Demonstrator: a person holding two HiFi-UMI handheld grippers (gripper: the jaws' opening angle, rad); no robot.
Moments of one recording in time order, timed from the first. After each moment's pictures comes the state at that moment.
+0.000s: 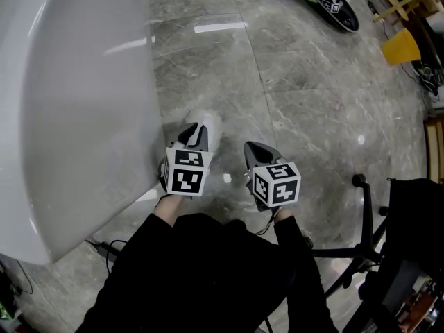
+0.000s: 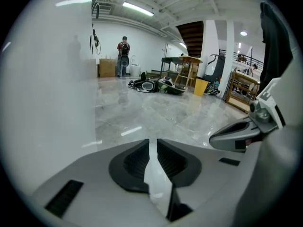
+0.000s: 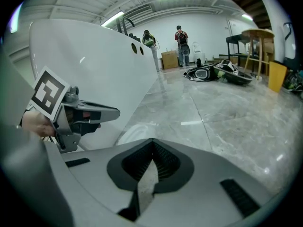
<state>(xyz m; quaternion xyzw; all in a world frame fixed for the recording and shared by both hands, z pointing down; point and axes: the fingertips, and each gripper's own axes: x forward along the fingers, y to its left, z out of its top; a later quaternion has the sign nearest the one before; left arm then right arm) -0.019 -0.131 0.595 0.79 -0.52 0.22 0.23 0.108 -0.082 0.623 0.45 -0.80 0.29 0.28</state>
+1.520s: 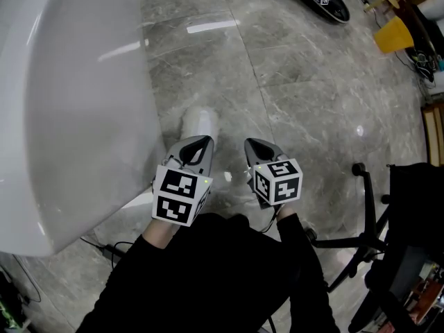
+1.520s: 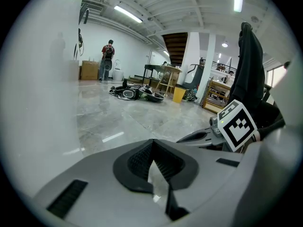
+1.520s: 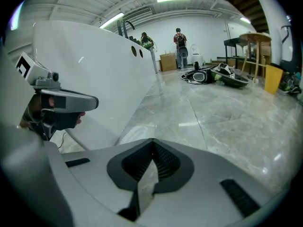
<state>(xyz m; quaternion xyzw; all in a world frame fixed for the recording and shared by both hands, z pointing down) 0.010 -0.081 0.522 0.86 -0.42 0.18 0.23 0.114 -0.073 0.608 0.47 -0.79 0.28 0.27</state>
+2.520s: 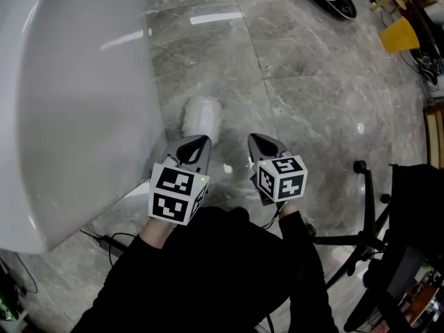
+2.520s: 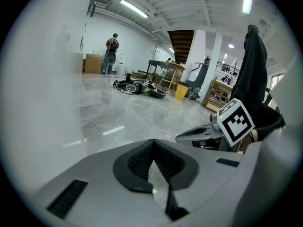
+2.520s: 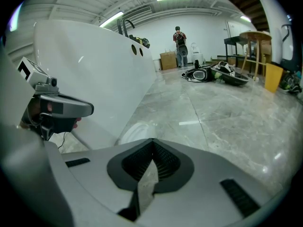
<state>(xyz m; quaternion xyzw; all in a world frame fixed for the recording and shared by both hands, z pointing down) -0.002 -0.062 0.537 0.84 -0.42 0.20 0.26 0.115 -0.065 0.612 0.46 -0.79 0.29 0.28</state>
